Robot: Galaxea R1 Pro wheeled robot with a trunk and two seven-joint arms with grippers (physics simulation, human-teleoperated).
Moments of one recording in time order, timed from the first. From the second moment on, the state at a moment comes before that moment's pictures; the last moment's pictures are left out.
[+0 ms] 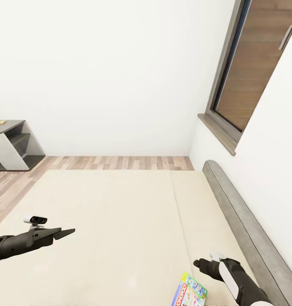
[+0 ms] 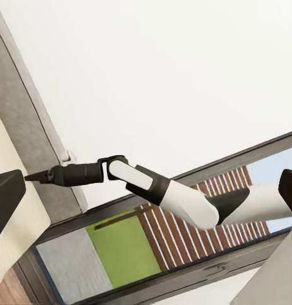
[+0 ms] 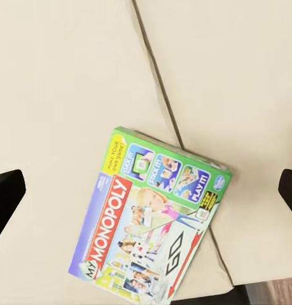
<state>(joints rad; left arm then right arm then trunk) -0.45 0.67 -0.26 -0.94 0.88 0.72 -1.57 -0.45 -0.09 -0.09 -0.64 -0.32 0.58 0.02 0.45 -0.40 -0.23</state>
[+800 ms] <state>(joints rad) -0.47 0.52 -0.25 -1.15 0.88 0.86 -1.38 -0.45 -0.10 -0.09 -0.64 -0.32 0.58 0.10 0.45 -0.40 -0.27</state>
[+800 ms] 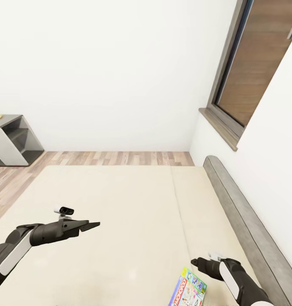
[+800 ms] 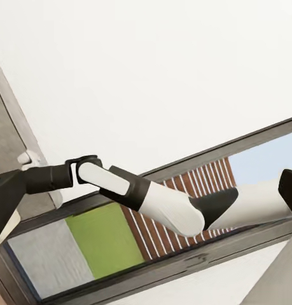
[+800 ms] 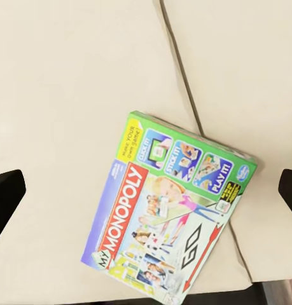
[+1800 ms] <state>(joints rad) -0.47 0.52 -0.26 -1.16 0.88 0.86 -1.37 -0.46 -0.10 -0.10 -0.64 -0.32 0.58 0.12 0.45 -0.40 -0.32</state>
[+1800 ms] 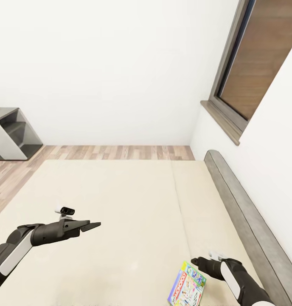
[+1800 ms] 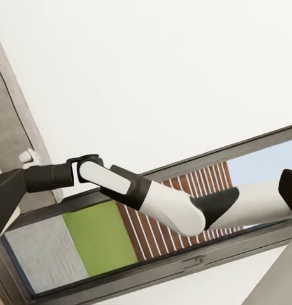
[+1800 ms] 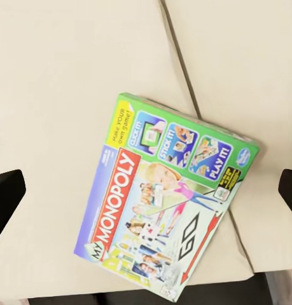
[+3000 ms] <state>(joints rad) -0.47 0.52 -0.26 -1.16 0.88 0.86 -1.37 -0.45 -0.14 -0.16 -0.63 -0.32 0.57 0.27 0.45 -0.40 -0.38</state>
